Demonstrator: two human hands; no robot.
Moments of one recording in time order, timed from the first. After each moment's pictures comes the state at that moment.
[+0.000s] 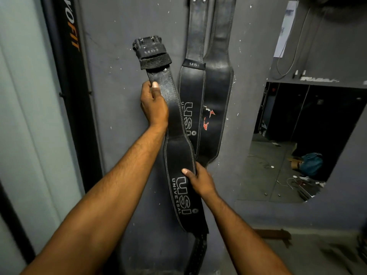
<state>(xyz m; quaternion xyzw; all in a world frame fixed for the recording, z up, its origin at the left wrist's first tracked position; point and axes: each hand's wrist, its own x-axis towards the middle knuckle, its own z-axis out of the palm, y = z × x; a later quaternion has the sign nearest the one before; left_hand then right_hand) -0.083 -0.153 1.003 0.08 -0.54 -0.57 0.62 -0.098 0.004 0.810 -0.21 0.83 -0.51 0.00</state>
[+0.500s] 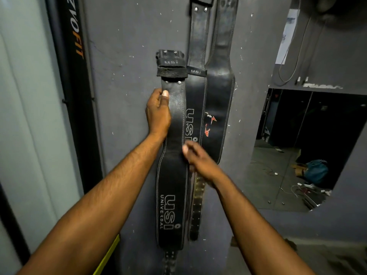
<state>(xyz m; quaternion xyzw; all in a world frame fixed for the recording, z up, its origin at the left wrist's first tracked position) -0.071 -0.148 1.001 -0.01 -0.63 -0.53 0.56 -0.080 0.009 0.908 -0.34 0.72 -0.60 0.12</state>
